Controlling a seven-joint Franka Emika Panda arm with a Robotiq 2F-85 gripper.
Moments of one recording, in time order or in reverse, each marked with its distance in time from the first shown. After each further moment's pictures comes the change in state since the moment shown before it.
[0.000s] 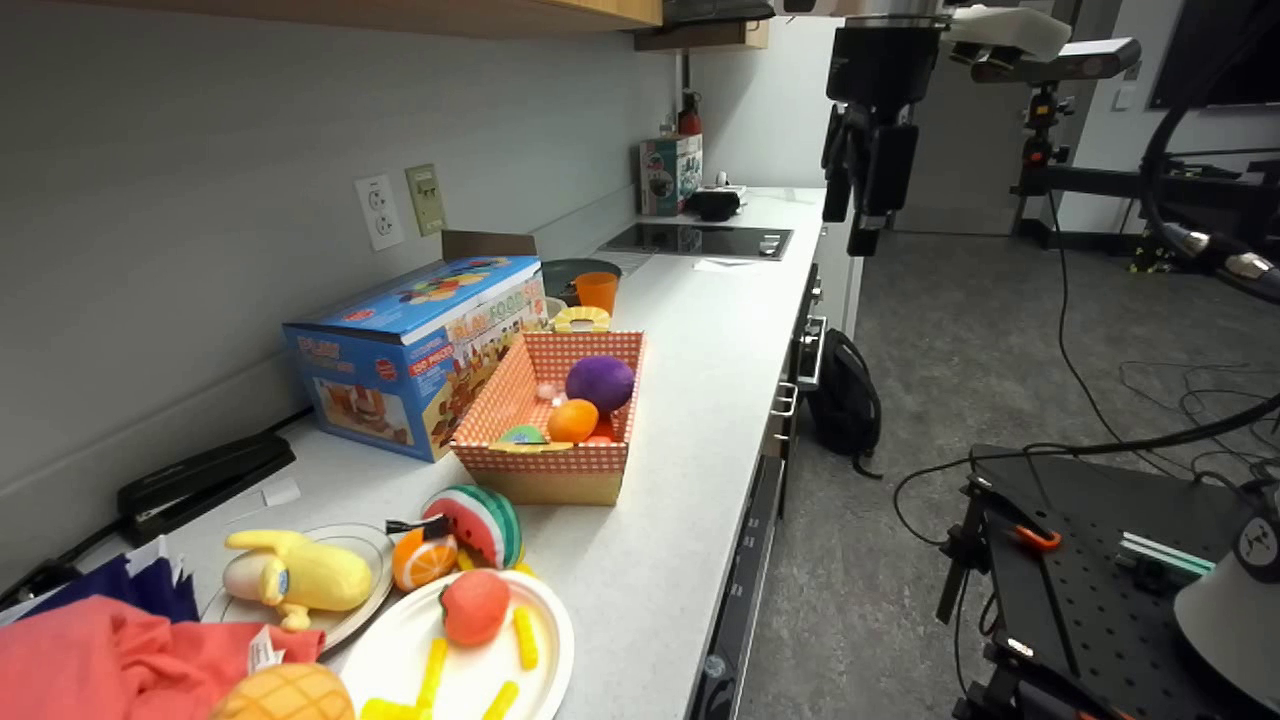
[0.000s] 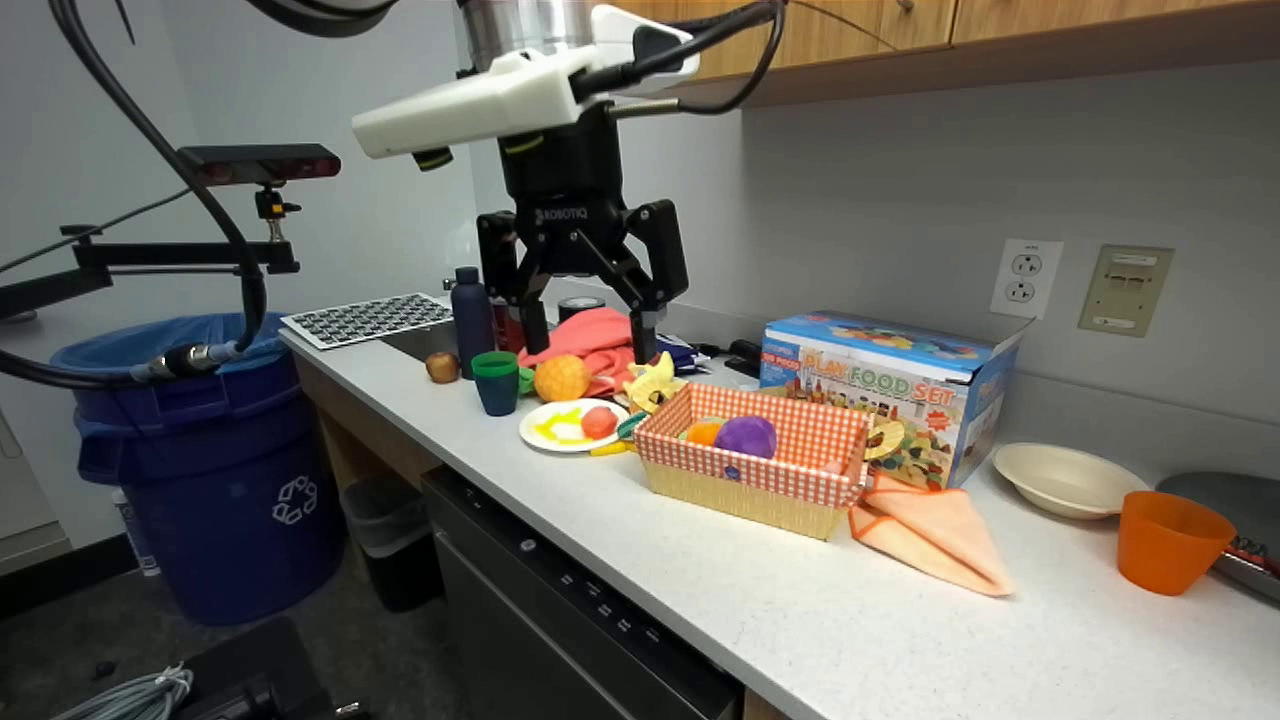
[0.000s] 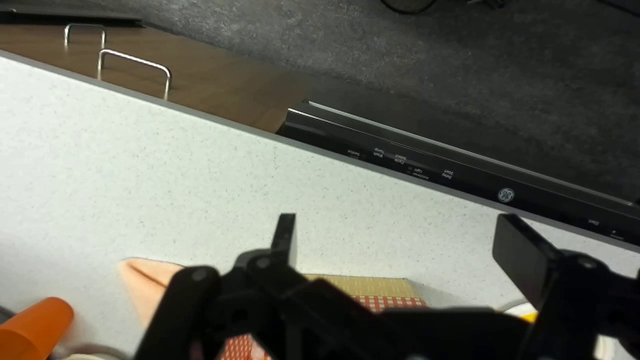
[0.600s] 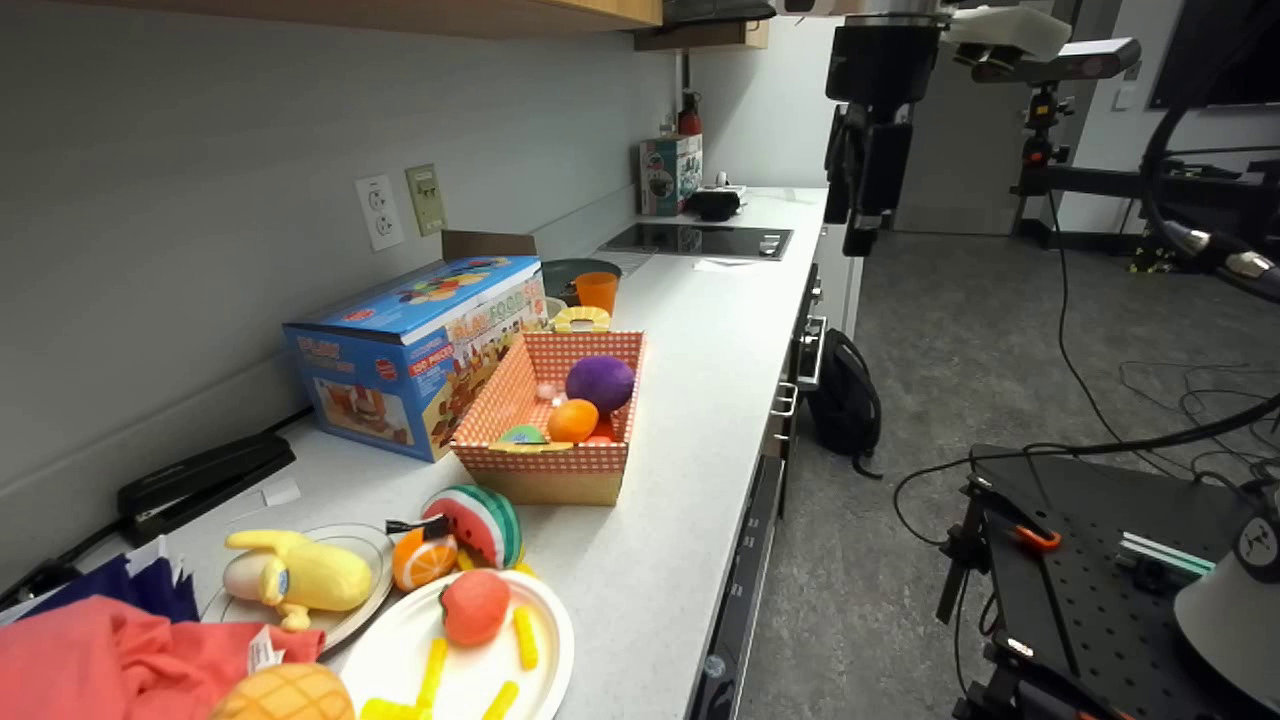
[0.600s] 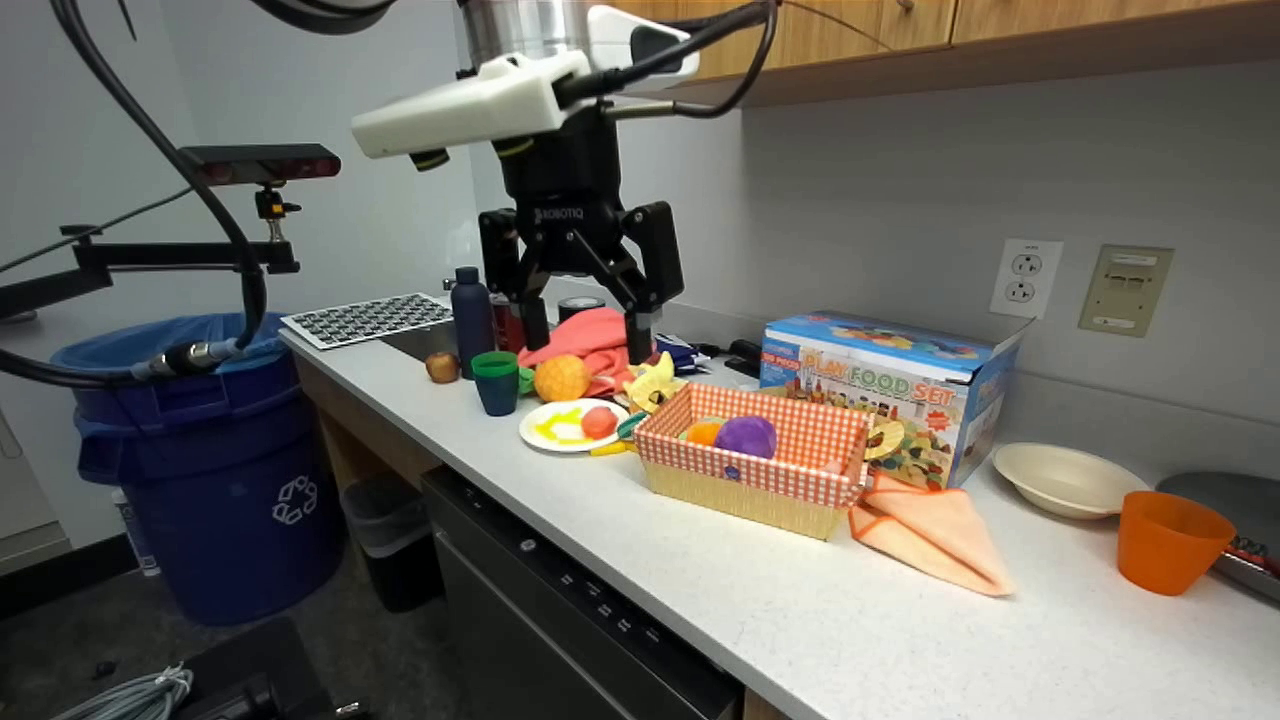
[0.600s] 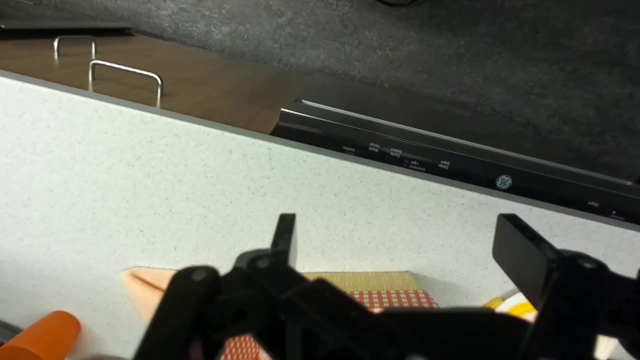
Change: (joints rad) arm 0.000 0.000 0.000 0.000 0.023 0.002 0.050
